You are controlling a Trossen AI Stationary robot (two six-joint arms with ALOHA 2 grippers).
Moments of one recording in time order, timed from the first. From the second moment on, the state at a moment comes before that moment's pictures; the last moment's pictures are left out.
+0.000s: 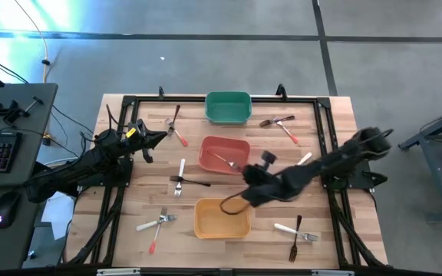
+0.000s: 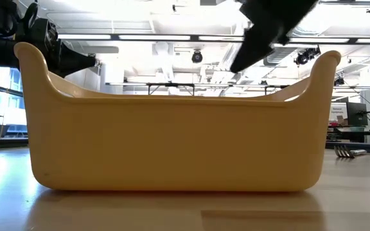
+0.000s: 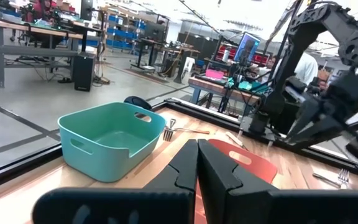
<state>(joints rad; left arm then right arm) 0.47 0.08 0.01 0.12 0.10 -0.23 0.41 1.63 1.13 -0.57 0.81 0.57</state>
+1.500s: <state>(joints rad) 0.47 0.08 0.01 0.12 0.10 -0.23 0.91 1.62 0.93 -0.63 0.18 1.51</state>
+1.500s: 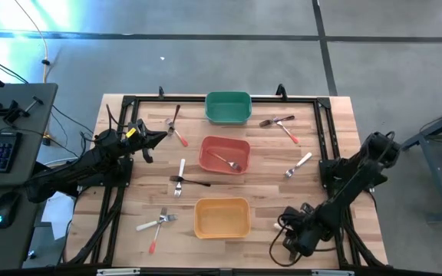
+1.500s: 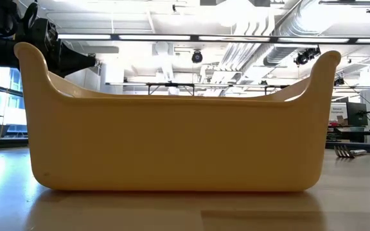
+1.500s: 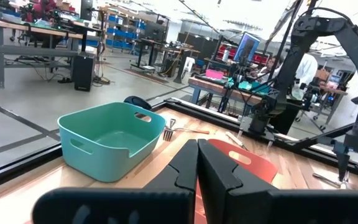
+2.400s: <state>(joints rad) 0.47 0.08 0.01 0.12 0.10 -0.23 0.87 1.74 0.93 -0.61 0.12 1.47</state>
